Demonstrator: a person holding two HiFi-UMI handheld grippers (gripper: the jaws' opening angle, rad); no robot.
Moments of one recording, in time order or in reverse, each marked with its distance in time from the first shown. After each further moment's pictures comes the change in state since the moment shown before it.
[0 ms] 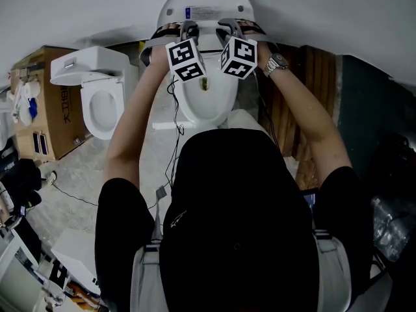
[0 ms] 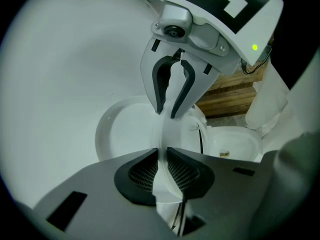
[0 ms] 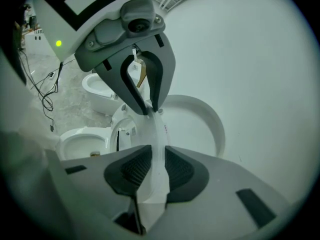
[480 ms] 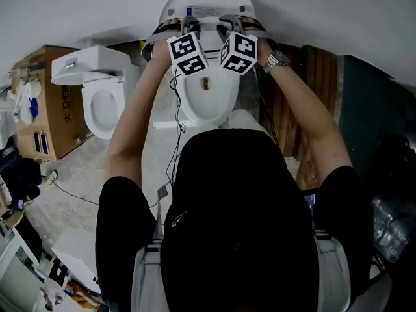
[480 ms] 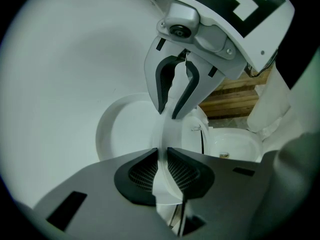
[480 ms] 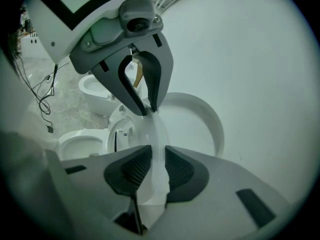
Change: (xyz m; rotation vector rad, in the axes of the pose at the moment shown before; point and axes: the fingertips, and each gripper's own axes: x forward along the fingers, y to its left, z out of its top) left arm 0.010 0.012 0.000 -0.037 0.013 -0.011; right arm 0.010 -0.013 -0.002 0.037 0.006 -0.007
